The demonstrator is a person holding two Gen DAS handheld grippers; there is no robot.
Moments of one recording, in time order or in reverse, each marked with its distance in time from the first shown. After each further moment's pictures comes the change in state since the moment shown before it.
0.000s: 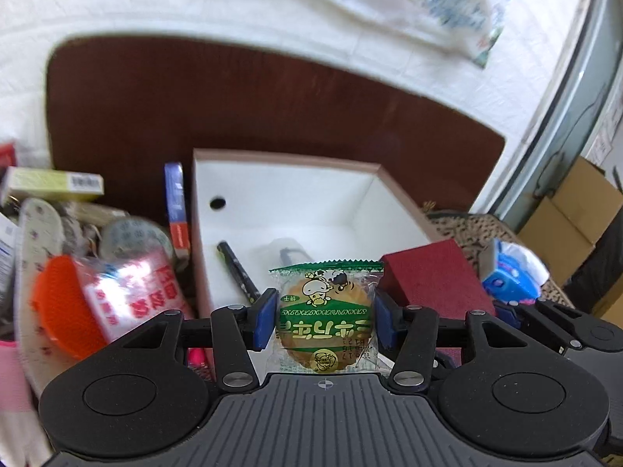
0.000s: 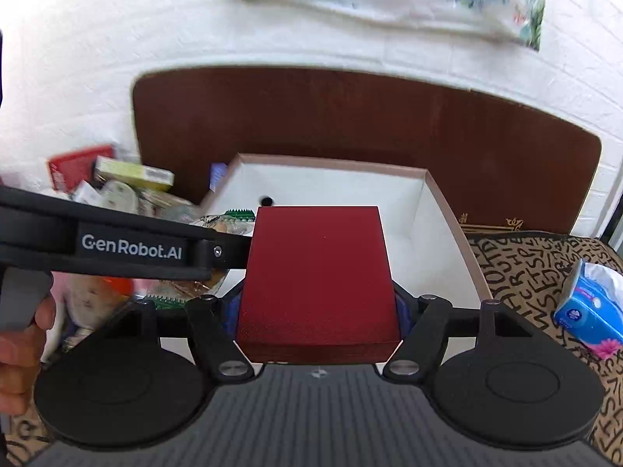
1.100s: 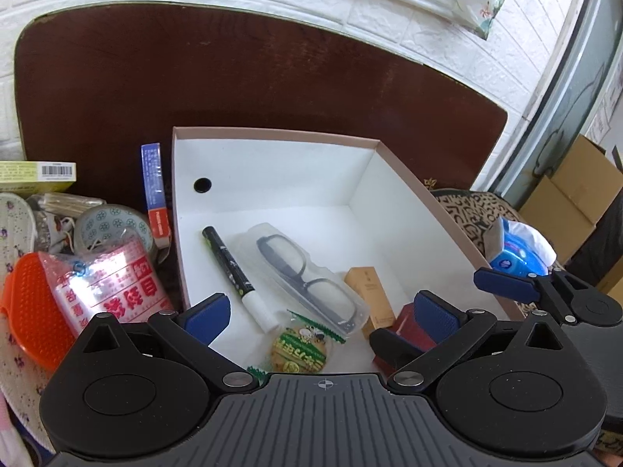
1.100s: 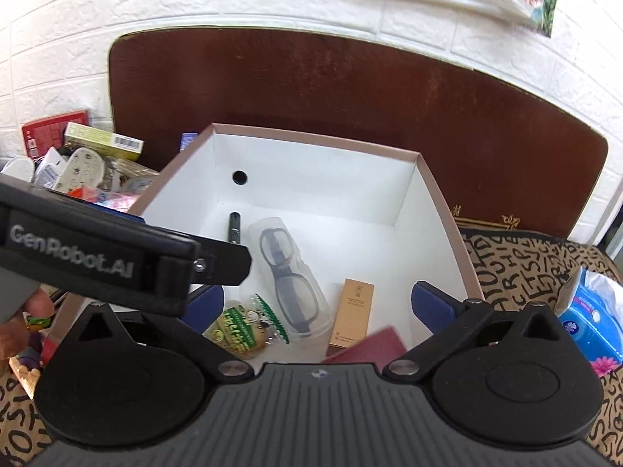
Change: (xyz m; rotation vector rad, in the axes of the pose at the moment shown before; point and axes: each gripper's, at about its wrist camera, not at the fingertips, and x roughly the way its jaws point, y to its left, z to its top) left arm 0.026 0.000 -0.005 0.034 0.047 -0.022; right arm 0.029 -0.011 -0.009 -0.062 0.032 -0.023
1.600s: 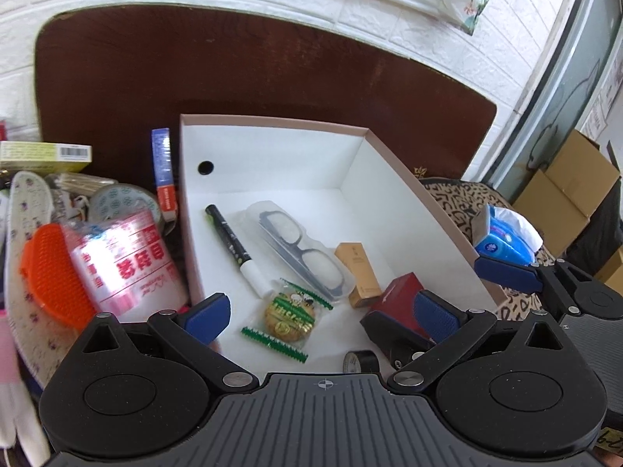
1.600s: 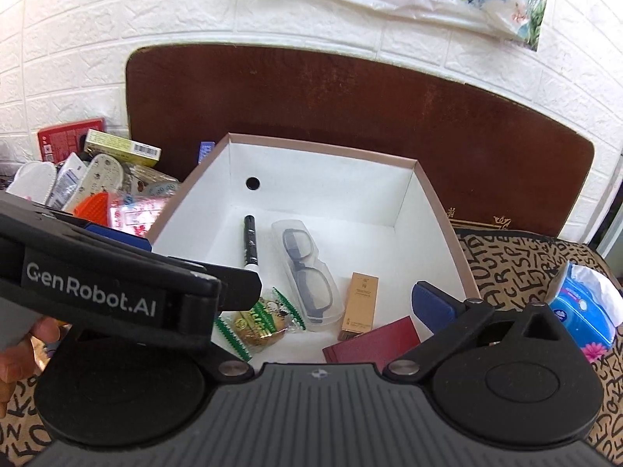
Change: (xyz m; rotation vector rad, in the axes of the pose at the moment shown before) left arm -0.036 -0.010 -0.023 -0.004 0.005 -0.006; right arm -0.040 0.016 -0.009 0.015 -0.030 -0.013
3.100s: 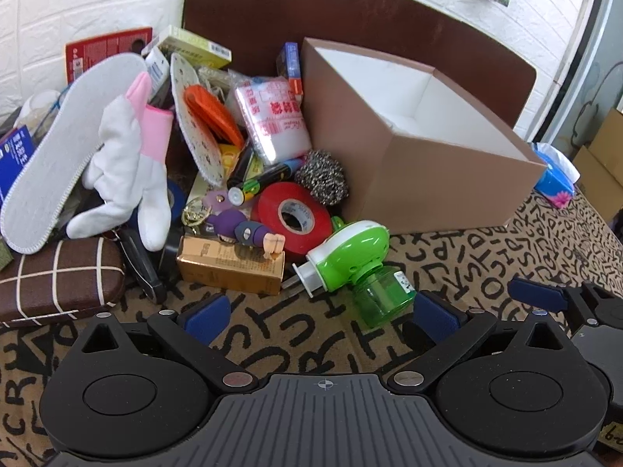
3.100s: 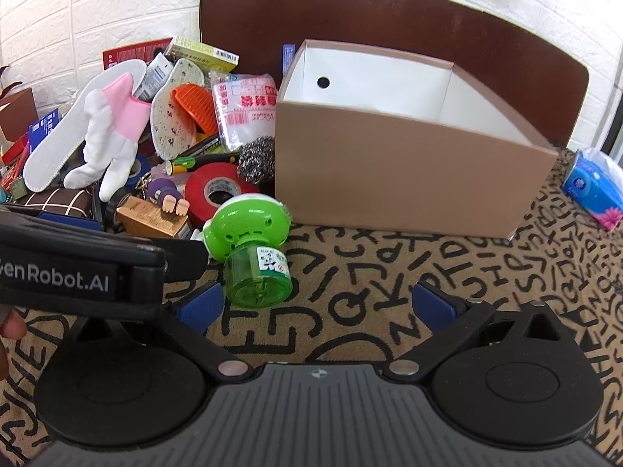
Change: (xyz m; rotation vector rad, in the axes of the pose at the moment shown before) left arm -0.091 0.048 -0.150 -0.052 0.039 0.182; right arm -0.060 0.103 -0.122 0.065 0.132 0.019
